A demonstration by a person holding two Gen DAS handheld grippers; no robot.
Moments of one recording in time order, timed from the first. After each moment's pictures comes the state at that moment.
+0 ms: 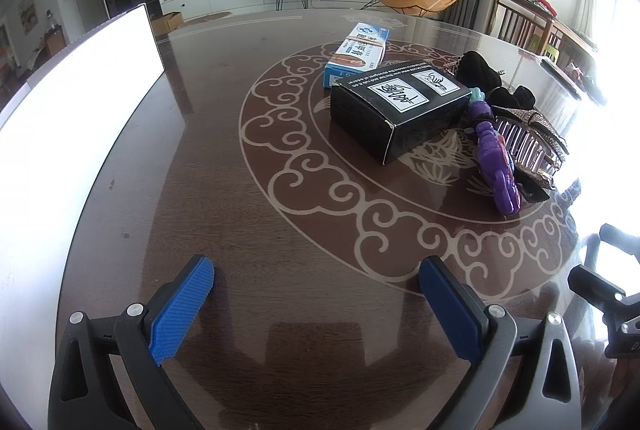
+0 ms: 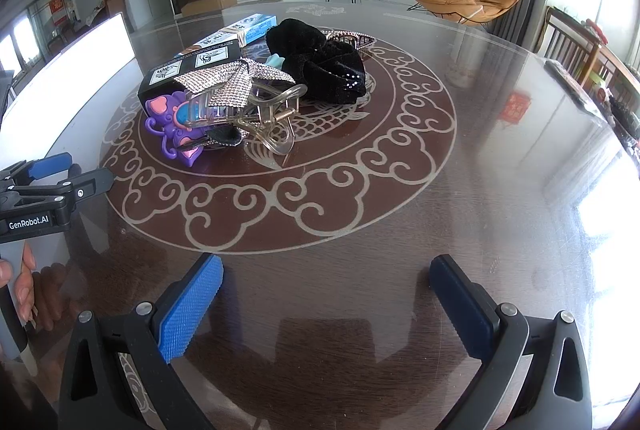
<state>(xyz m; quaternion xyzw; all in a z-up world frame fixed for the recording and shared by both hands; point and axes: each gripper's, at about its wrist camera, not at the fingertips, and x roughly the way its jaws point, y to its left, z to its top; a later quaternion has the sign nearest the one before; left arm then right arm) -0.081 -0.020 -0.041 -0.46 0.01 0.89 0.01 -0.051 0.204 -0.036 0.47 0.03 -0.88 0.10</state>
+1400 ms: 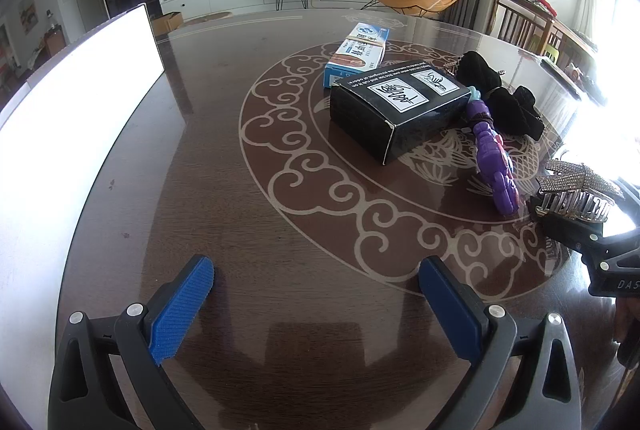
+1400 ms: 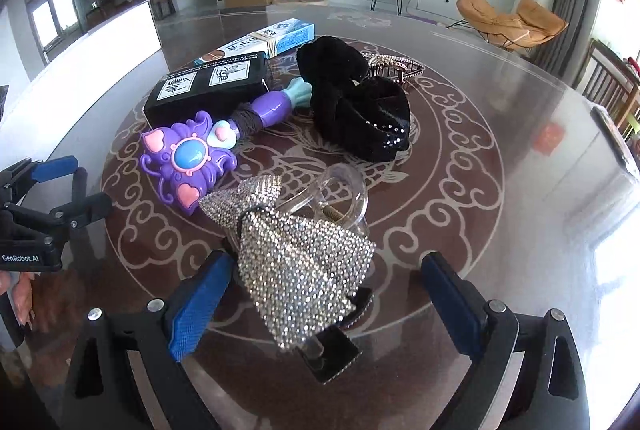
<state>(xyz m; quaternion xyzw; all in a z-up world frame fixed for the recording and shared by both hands) -0.081 -0.020 -0.041 -0.46 0.01 0.89 0.02 -0.104 0.192 -0.043 0.44 0.08 -0.88 0.16</state>
